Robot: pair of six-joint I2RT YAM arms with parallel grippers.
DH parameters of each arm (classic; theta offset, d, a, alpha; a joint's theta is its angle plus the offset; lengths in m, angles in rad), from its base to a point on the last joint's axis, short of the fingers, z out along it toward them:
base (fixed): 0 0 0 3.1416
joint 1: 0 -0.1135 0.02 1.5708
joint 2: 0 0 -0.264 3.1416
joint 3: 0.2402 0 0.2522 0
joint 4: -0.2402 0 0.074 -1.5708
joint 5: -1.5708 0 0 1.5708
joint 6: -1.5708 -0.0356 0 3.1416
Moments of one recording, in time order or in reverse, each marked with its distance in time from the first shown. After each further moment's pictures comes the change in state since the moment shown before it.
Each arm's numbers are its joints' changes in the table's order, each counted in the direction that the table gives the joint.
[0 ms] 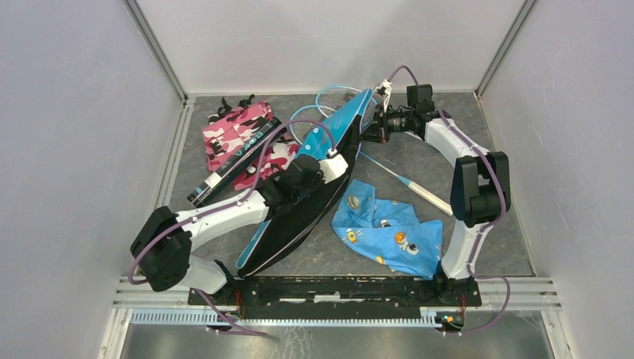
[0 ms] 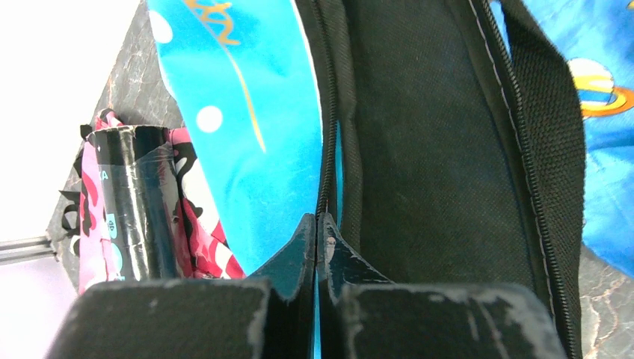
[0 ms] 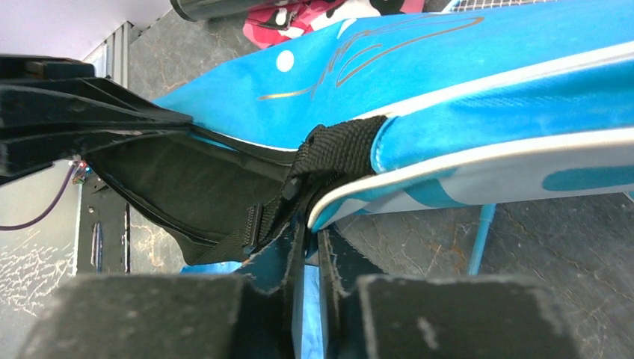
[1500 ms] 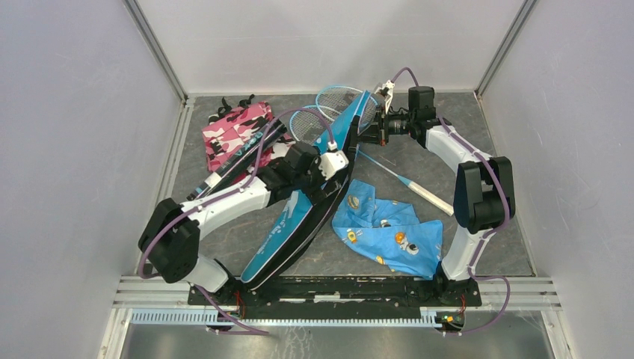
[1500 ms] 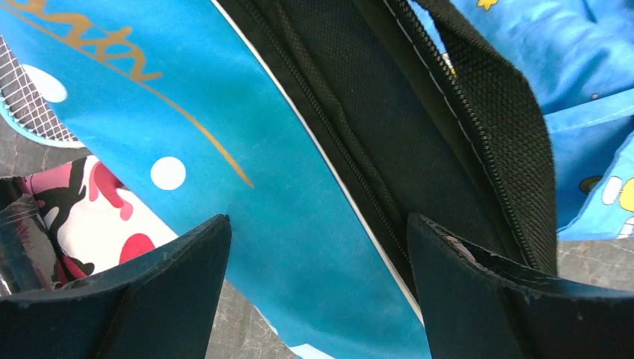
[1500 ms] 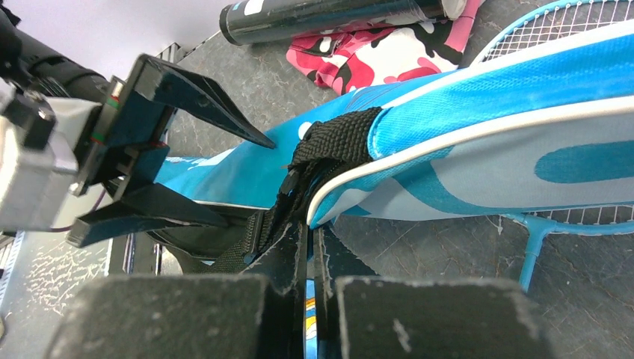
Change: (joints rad) left arm -0.095 0.076 0.105 -0.146 -0.389 0.043; right arm -0.013 -0.070 -0.121 0.218 0.083 -0.156
